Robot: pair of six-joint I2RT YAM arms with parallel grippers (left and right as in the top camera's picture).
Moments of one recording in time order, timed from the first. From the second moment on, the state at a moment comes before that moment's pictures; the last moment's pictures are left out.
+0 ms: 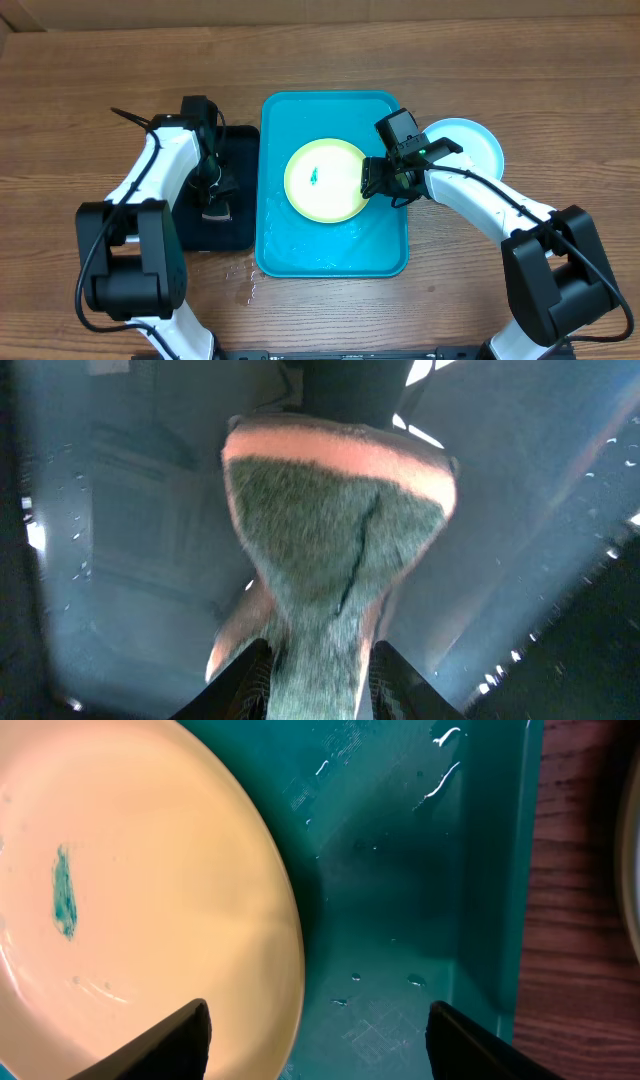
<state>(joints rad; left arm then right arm) 0.00 1.90 1.28 -1.02 -0.05 -0.33 0.46 1.81 1.15 -0.60 -0.11 0.54</state>
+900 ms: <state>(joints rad) 0.06 1.89 1.32 -1.03 -0.06 -0.22 0.46 1.81 1.15 -0.59 -0.11 0.54</state>
